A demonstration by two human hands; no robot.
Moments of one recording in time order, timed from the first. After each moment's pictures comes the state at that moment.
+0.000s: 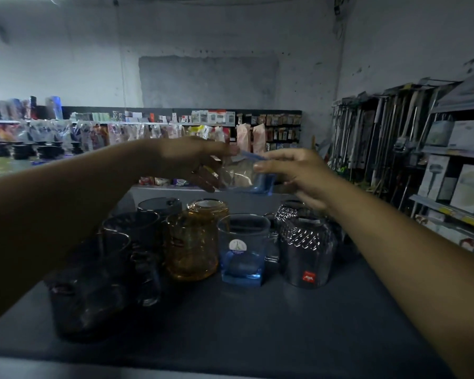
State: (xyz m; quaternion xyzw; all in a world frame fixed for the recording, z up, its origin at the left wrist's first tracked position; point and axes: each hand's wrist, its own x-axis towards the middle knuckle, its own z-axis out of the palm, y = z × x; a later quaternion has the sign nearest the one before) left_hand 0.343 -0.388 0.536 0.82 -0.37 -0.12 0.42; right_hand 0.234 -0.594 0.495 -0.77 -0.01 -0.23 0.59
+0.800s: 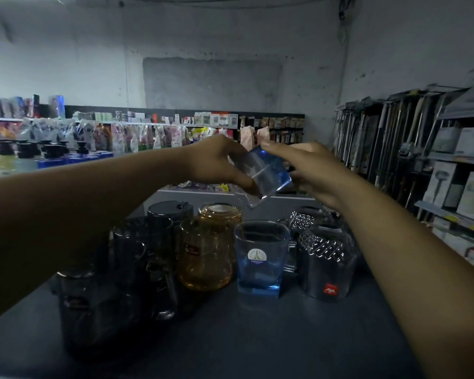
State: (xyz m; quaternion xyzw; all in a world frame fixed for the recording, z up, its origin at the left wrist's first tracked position) left_hand 0.344 -0.385 0.537 0.82 -0.51 0.06 0.24; right_hand 0.244 -0.566 0.514 -0.82 0.05 -0.26 0.51
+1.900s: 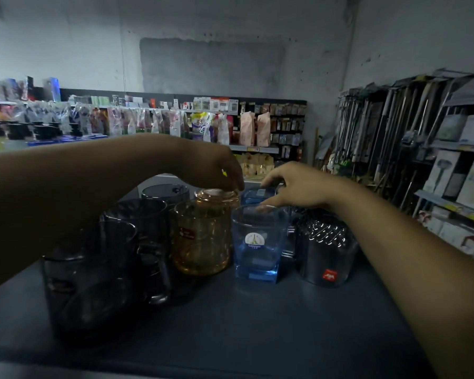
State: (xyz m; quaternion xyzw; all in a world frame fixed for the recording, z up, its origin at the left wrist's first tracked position) left_hand 0.361 -0.387 0.520 0.82 -0.58 0.03 0.01; right_hand 0.261 -0.585 0.480 -0.98 -0.01 -0.10 0.15
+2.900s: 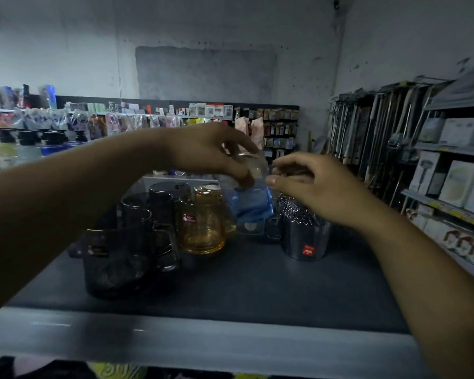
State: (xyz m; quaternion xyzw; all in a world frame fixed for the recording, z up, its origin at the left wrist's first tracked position) left_hand 0.265 -0.348 0.543 0.83 -0.52 0.01 0.20; right_hand 0.142 -0.539 0.480 -0.91 -0.01 -0.29 0.30
